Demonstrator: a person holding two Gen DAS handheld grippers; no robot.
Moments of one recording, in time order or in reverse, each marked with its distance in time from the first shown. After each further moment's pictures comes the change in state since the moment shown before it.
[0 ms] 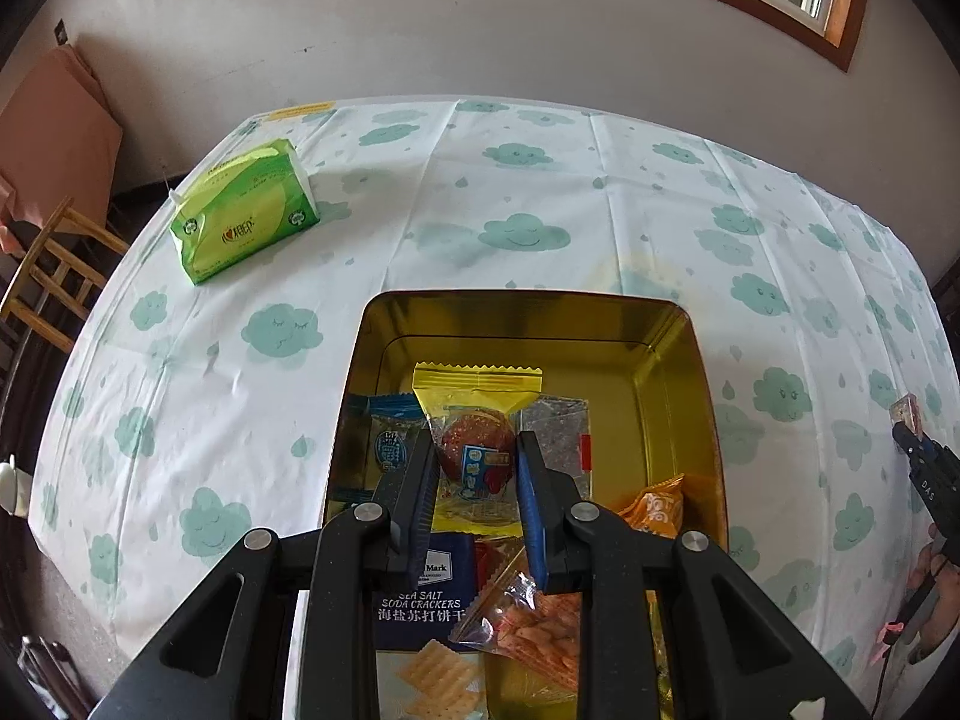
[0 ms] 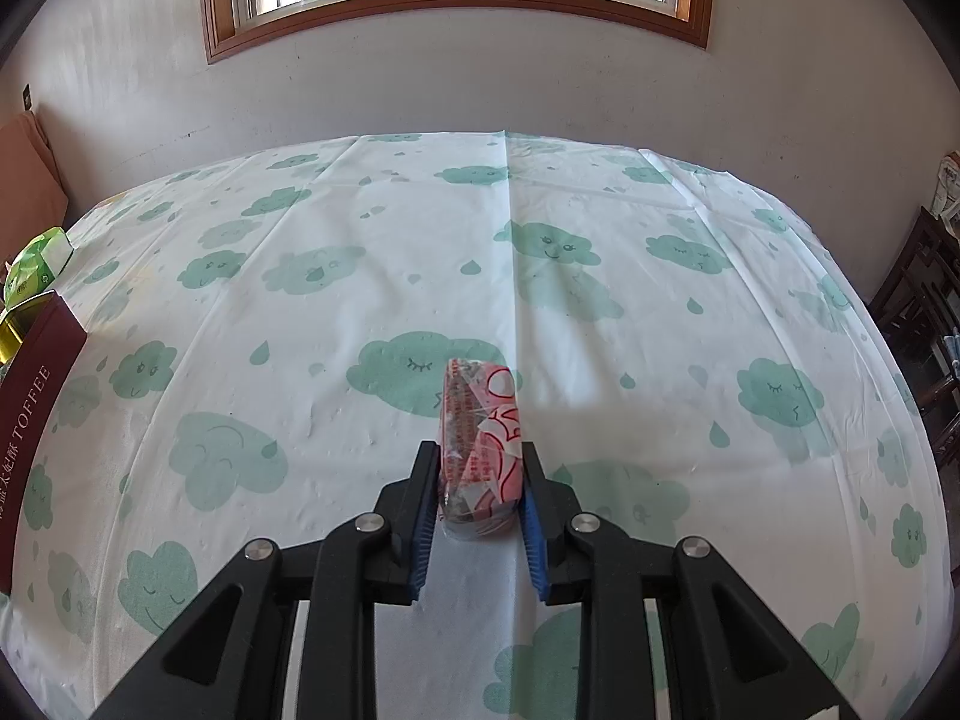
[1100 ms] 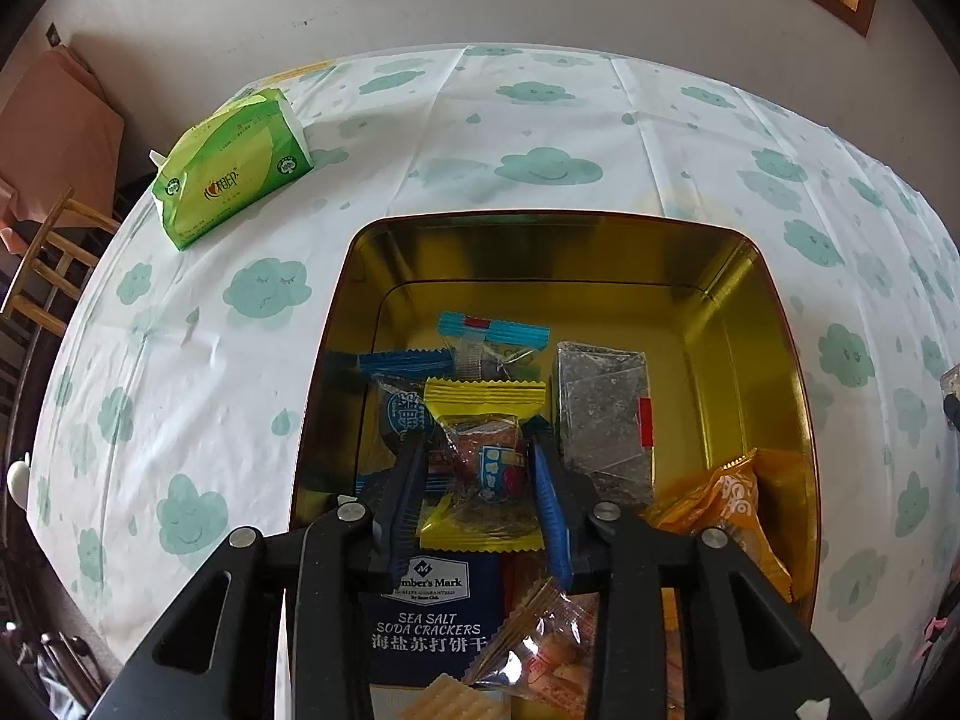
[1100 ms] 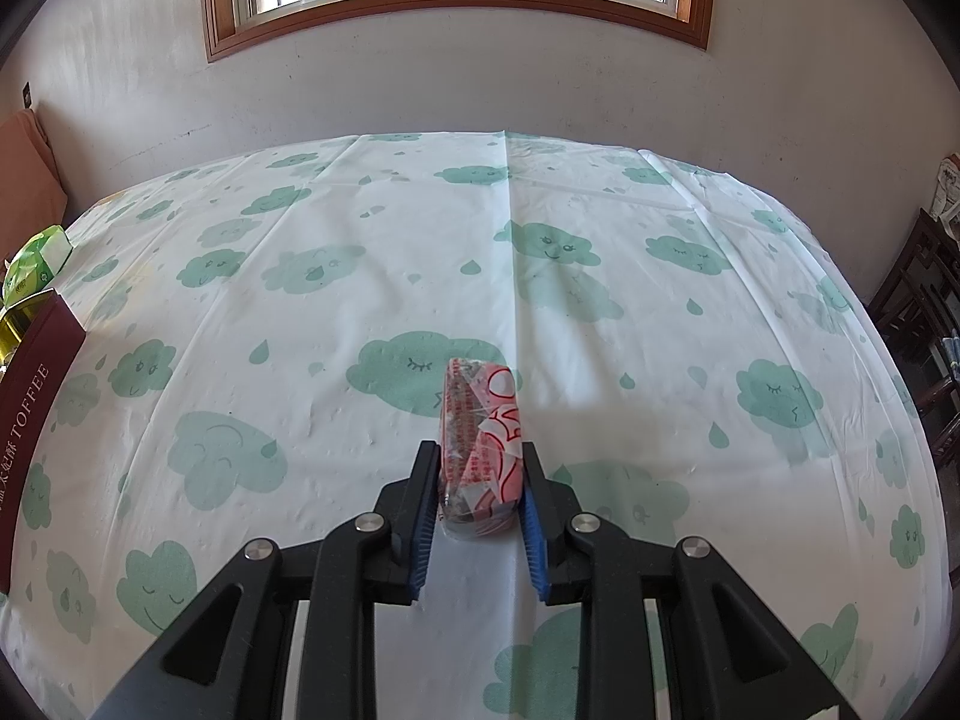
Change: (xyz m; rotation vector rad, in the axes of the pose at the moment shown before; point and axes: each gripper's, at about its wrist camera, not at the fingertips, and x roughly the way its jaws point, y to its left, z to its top) left arm 0.042 0.001 -0.012 0.029 0.061 0.055; right arm 0.000 0.000 0.000 -0.001 0.000 -0.001
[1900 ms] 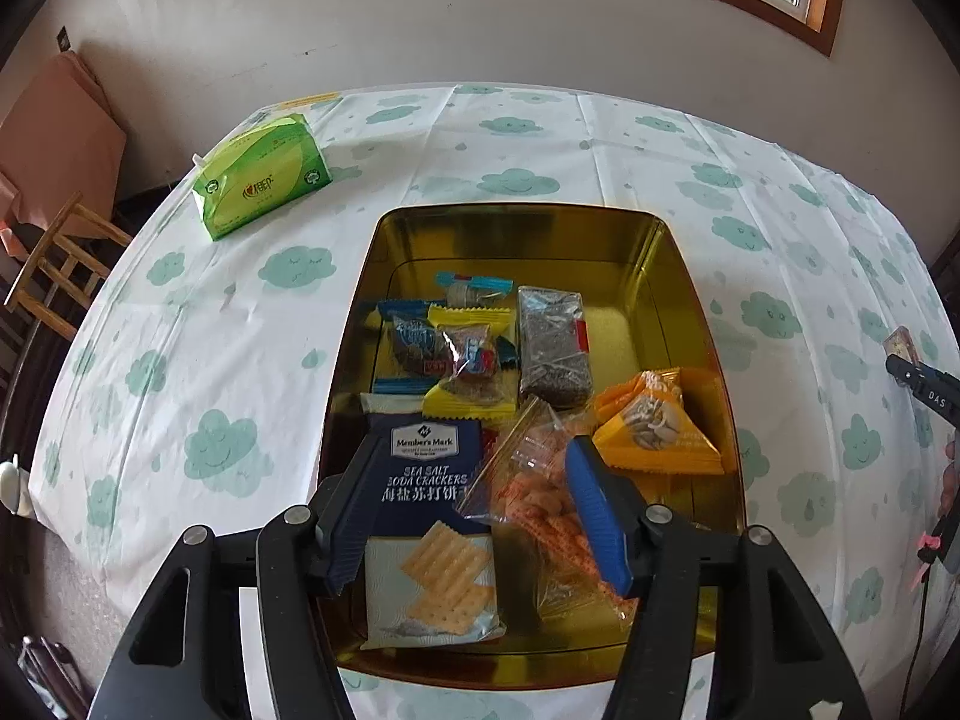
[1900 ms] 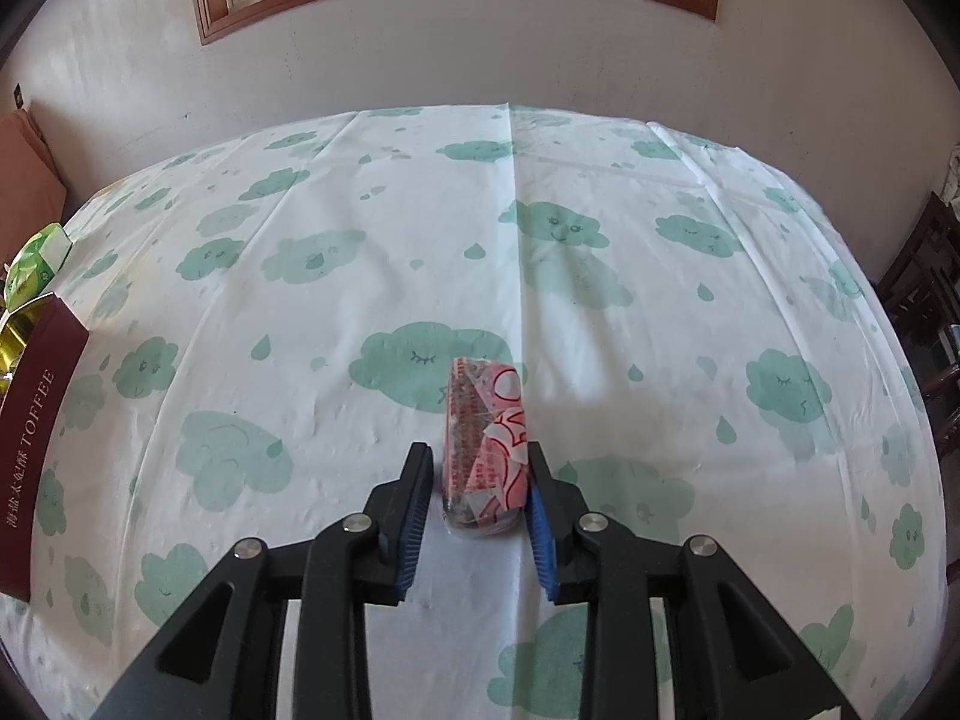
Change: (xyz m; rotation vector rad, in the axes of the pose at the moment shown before) left arm -0.060 0.003 -0.052 0.000 -0.089 -0.045; right arm 0.006 -0.001 0.013 0.007 0.112 0.036
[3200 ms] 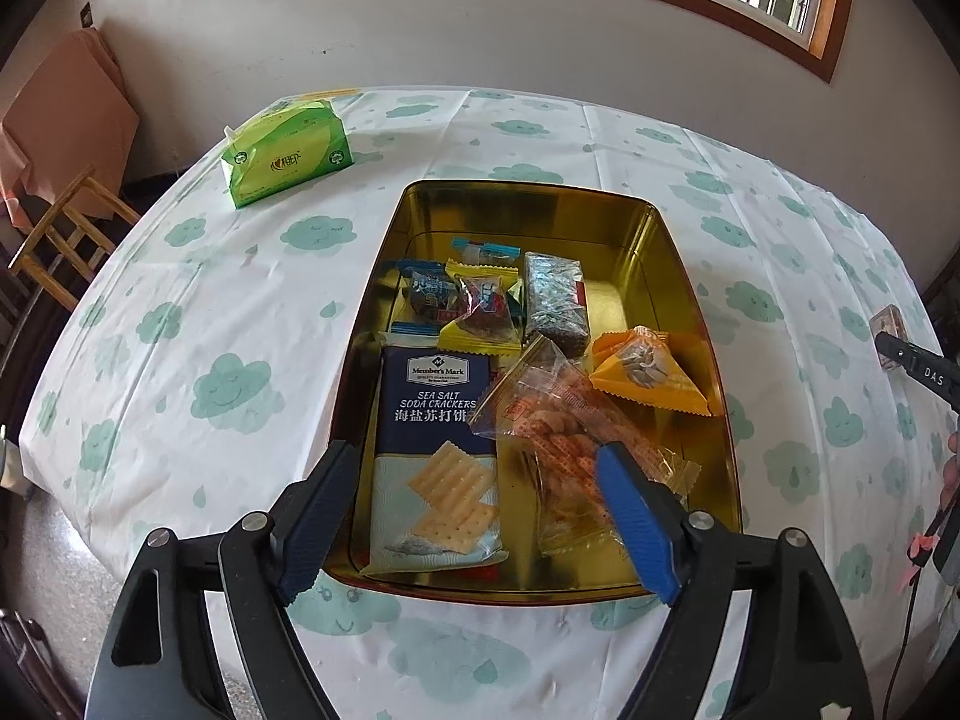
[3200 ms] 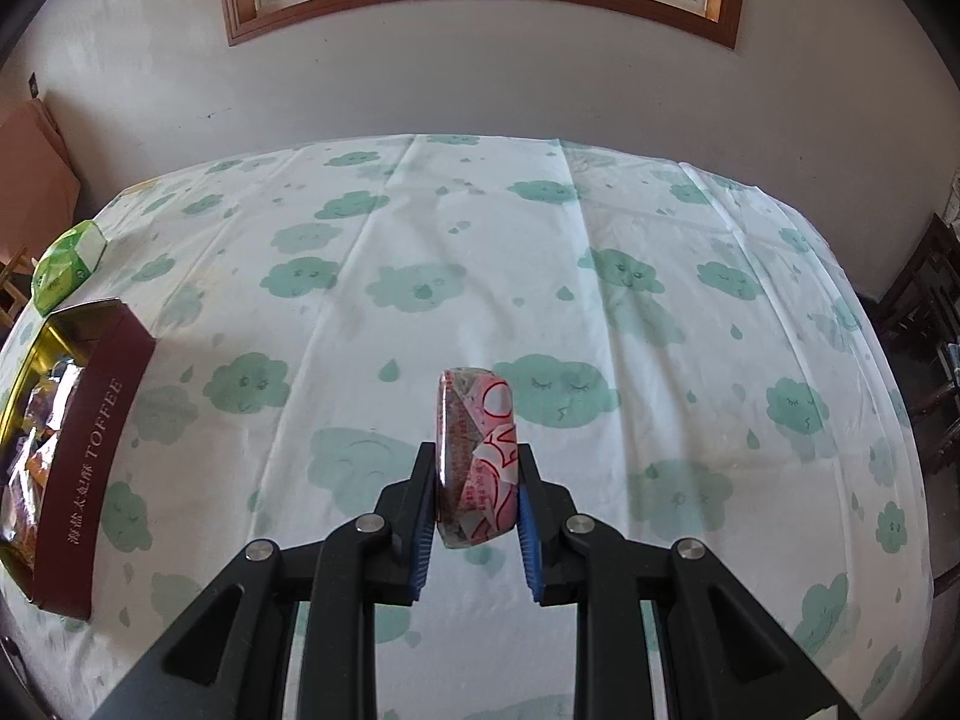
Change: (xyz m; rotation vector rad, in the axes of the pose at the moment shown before) left arm -0.021 0.009 -0.035 -0.056 -0.039 -0.024; right arm -0.044 0.062 0.004 -0.031 -0.048 -0.004
